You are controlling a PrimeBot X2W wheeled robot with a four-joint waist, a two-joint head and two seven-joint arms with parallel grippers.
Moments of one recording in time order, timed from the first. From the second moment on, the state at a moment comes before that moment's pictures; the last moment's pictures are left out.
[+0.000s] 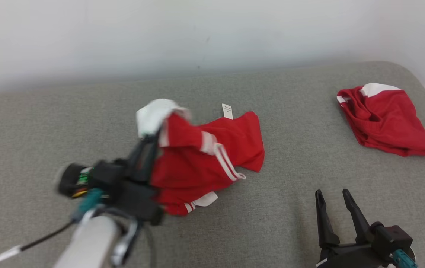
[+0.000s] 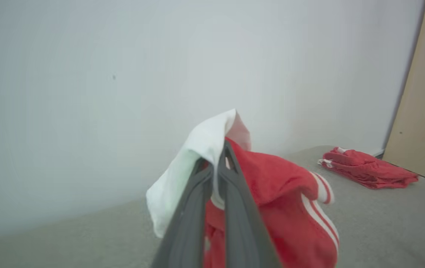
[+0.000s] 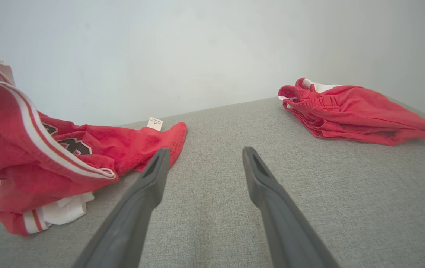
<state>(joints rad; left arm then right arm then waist) -0.48 0.18 -0.45 0.27 -0.34 -0.04 -0.25 -0.05 -0.05 0.02 0.22 0.20 0.13 -0.26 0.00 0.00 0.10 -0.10</state>
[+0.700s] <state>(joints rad) -0.16 0.43 -0.15 0.35 -0.52 0.04 -0.22 -0.04 -0.05 0.03 0.24 0.20 0.13 -0.26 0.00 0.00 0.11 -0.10</state>
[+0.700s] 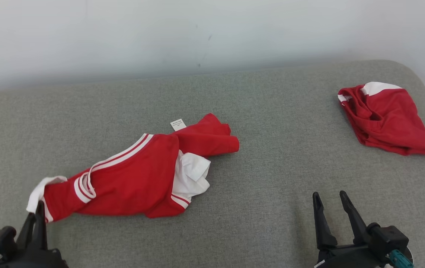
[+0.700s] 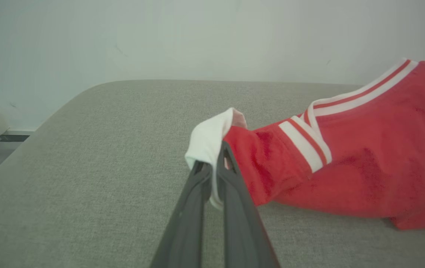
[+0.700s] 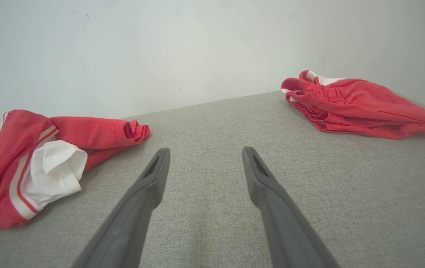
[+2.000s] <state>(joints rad) -0.34 0.24 -0.39 0.33 -0.35 0.01 -0.17 -0.07 -0.05 0.03 0.23 0.21 0.13 -0.26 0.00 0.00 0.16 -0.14</state>
